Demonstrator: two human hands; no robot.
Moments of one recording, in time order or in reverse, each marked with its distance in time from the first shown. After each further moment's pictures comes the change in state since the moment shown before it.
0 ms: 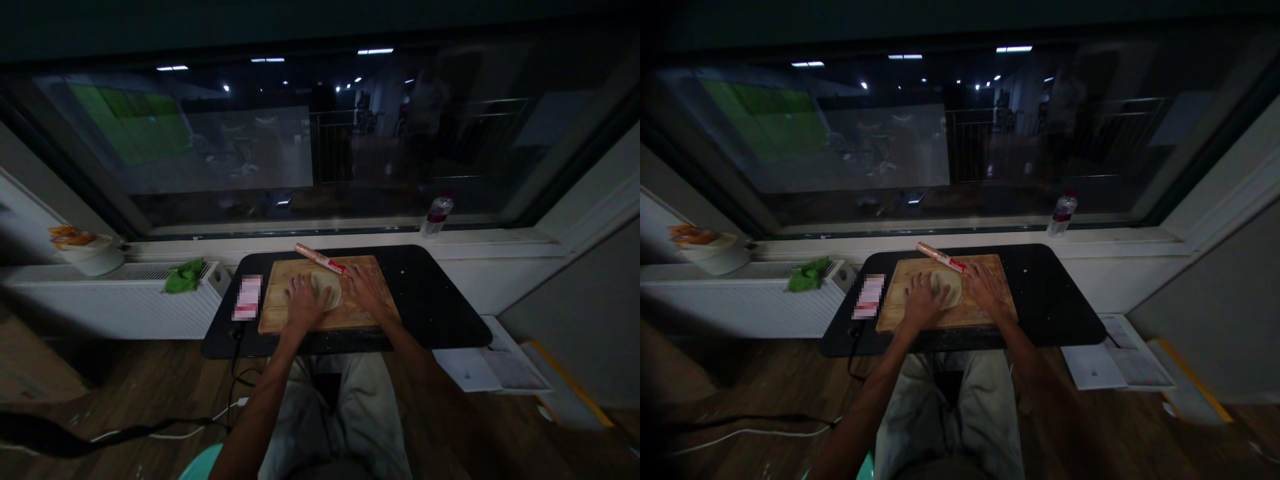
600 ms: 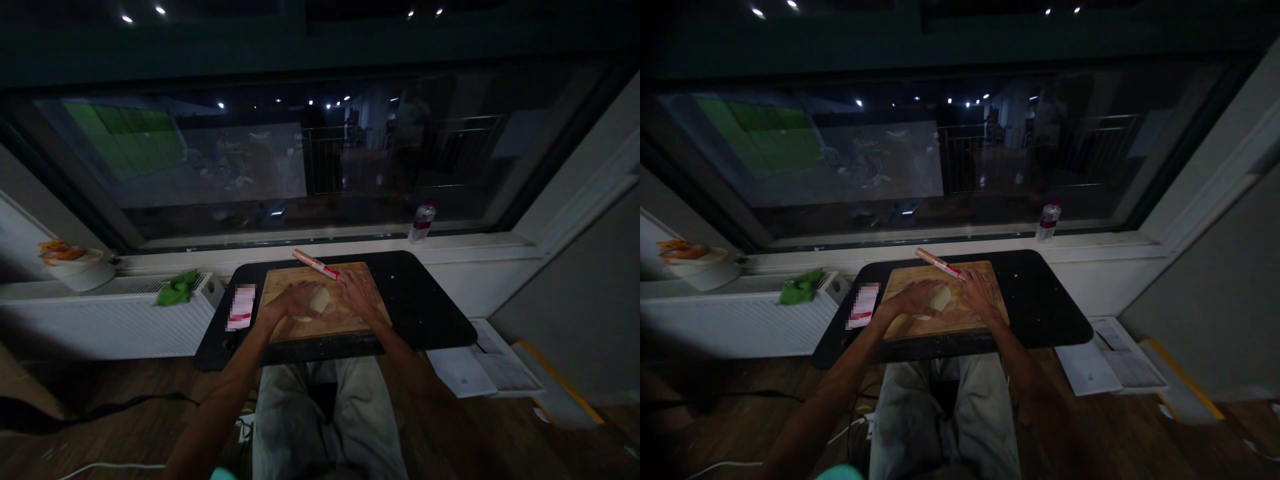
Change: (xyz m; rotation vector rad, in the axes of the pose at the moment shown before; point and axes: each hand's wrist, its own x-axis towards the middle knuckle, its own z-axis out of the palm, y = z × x) left_hand 0.059 -0.027 -0.031 0.065 -0.522 0.520; right_hand -0.001 -0.003 -0.007 -0.046 0.008 0.021
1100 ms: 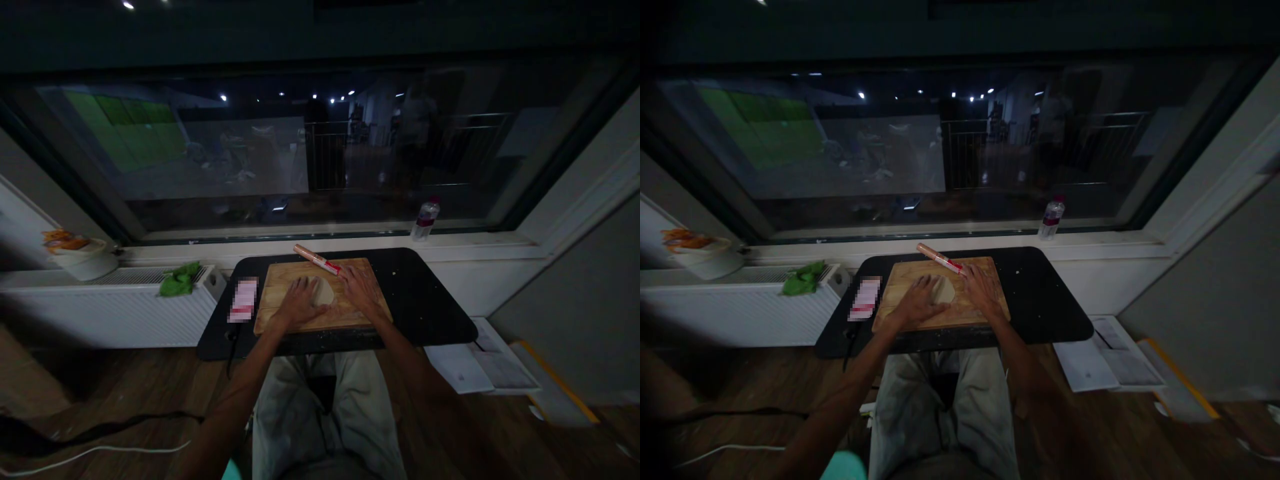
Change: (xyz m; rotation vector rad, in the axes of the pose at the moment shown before) left_hand -0.015 0.016 0.036 -0.061 0.161 -0.100; right_hand 0.002 -0.005 -0.006 0.044 -0.061 0.042
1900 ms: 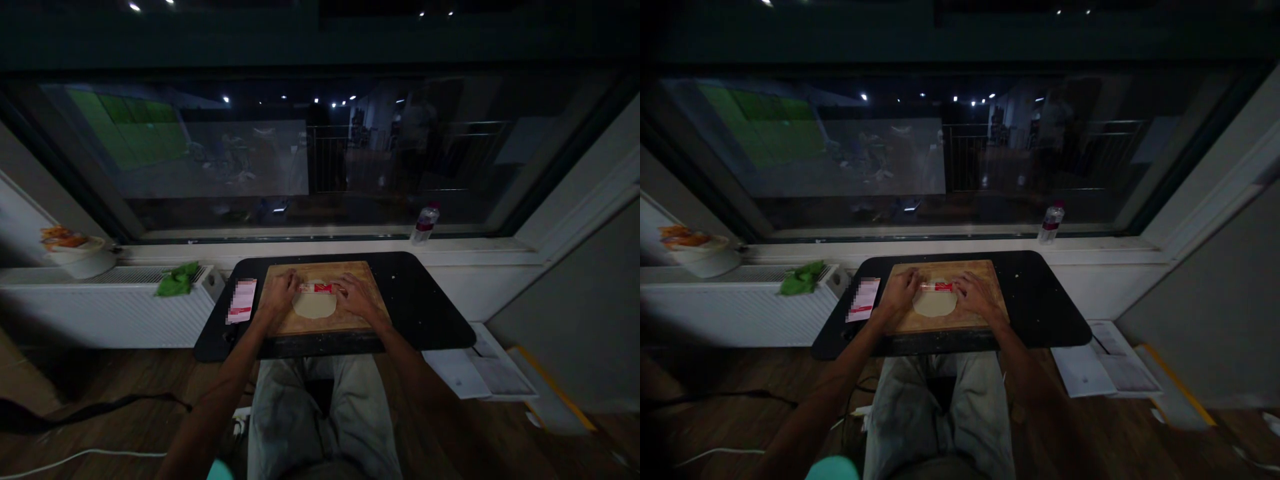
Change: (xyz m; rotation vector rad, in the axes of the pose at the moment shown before) left_hand 0.013 -0.042 -0.021 -0.160 0.337 -0.174; right_hand 0.000 0.019 0.026 0.269 0.112 -0.337
